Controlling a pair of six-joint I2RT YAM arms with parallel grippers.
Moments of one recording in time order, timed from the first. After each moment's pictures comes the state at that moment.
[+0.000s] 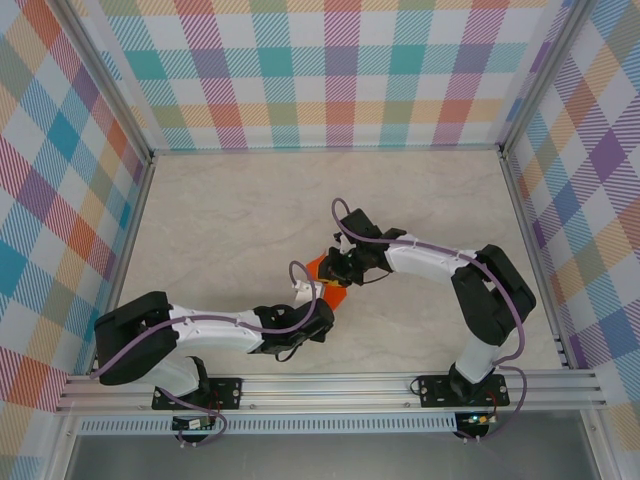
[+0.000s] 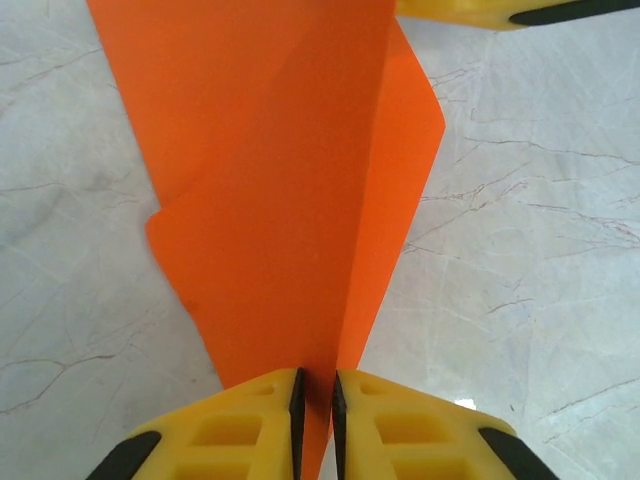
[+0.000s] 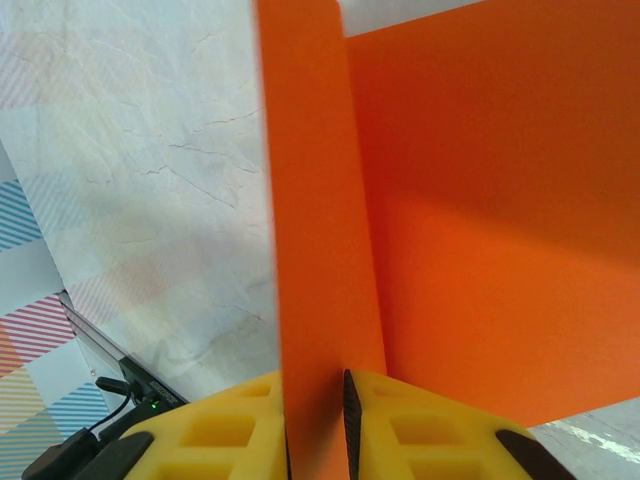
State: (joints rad) left arm -1.17 1.45 0.61 -0.13 -0.37 -0.87; right arm 0.71 1.72 1.07 -0.39 -0.49 0.92
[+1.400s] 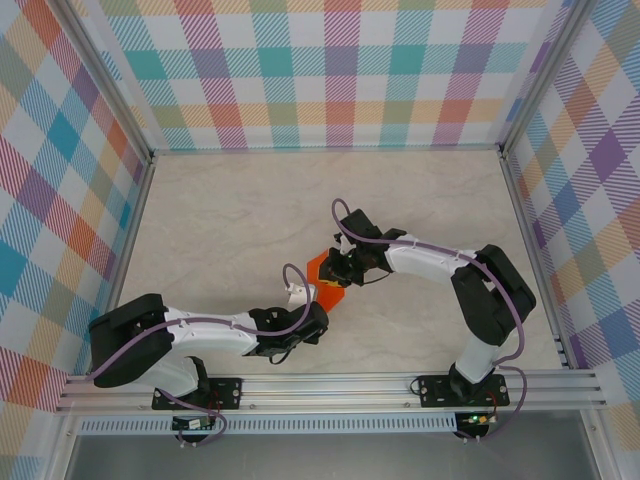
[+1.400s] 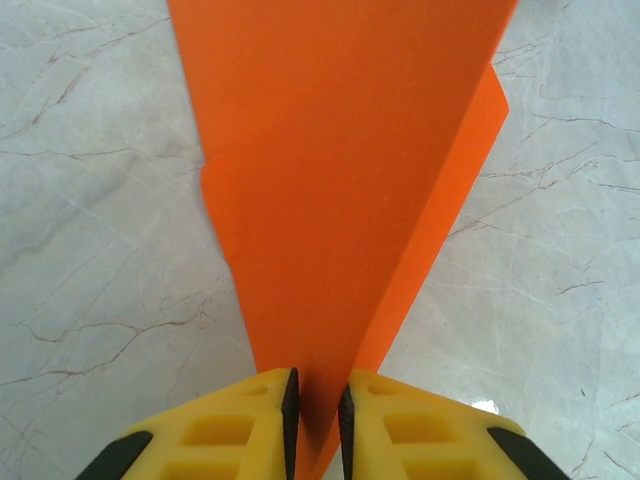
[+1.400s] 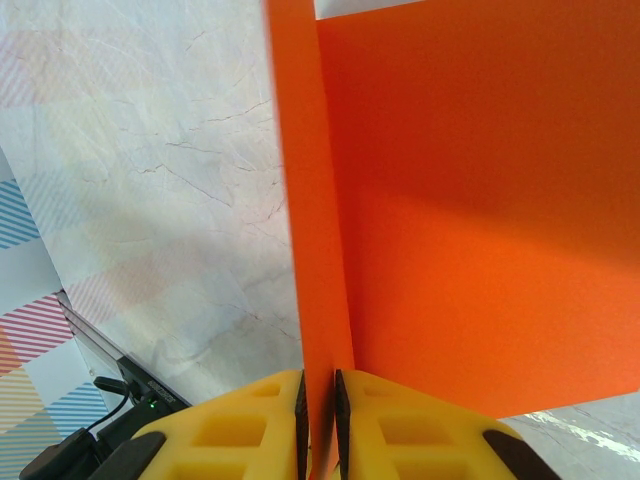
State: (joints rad) left arm -1.17 1.43 0.57 -0.15 -0.40 -0.88; right arm 0.71 1.72 1.07 -0.39 -0.49 0.92
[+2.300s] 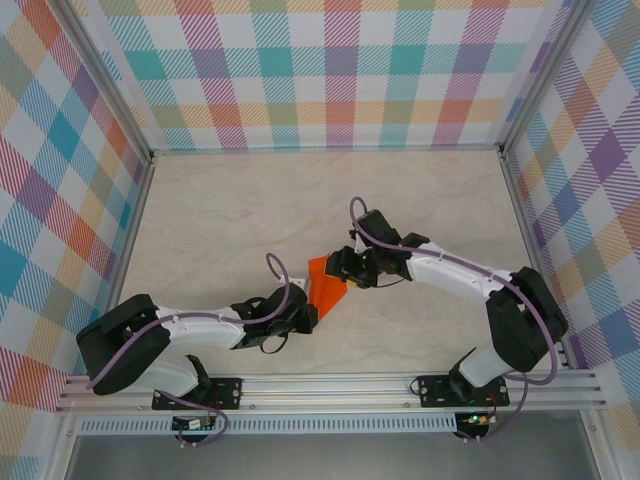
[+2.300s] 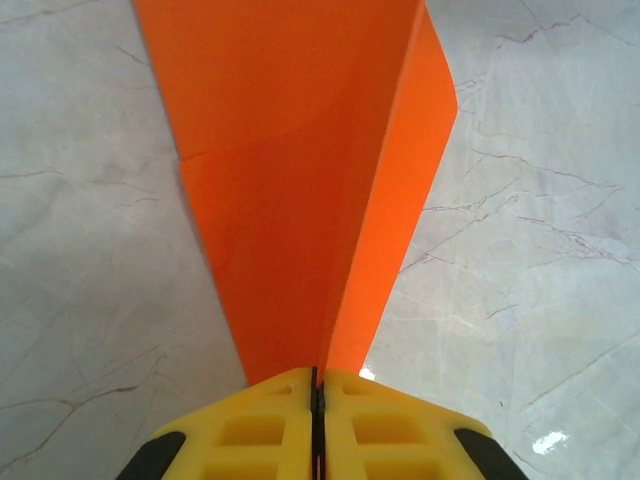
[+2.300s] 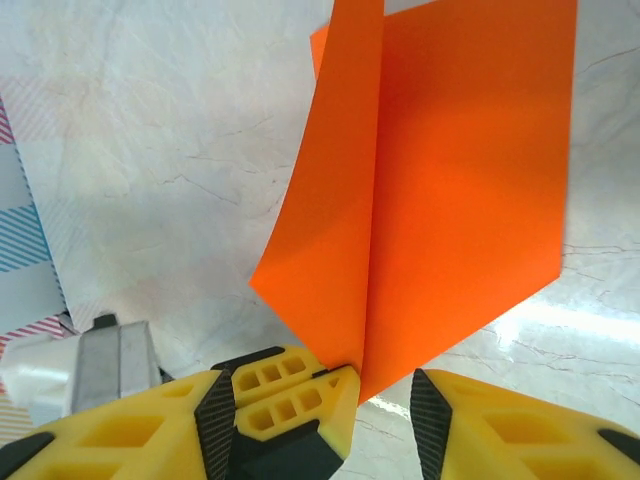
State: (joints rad) left arm -0.96 1.38 0.44 0.12 -0.04 -0.83; right arm 0.69 1.51 0.97 -0.44 -0.39 0.92
